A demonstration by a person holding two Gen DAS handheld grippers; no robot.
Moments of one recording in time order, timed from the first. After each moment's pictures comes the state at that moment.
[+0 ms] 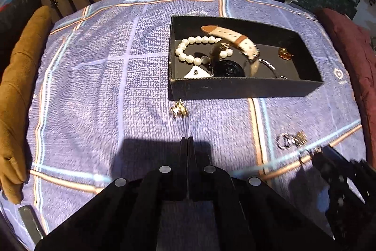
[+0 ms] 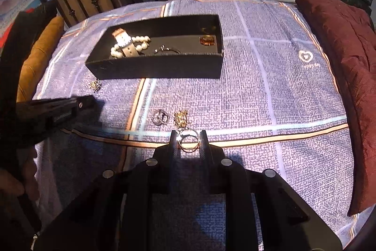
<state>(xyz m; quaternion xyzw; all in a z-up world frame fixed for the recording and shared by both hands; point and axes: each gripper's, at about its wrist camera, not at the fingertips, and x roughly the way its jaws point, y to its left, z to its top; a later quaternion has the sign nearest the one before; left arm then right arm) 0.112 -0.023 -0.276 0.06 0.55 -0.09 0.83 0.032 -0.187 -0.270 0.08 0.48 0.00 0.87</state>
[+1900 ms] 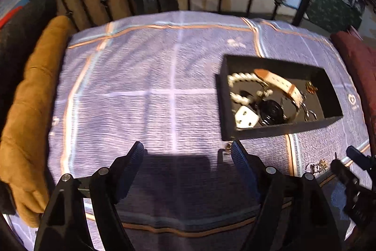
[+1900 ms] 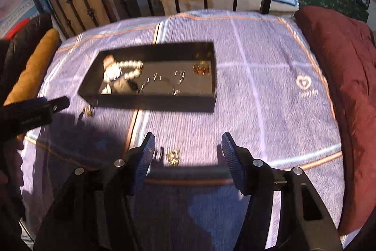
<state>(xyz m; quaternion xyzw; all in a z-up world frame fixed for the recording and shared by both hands) 0.152 0.013 -0.268 0.06 0.51 -0.07 0.85 0.058 -0.190 -0.266 0.07 0.48 -0.02 0.87</state>
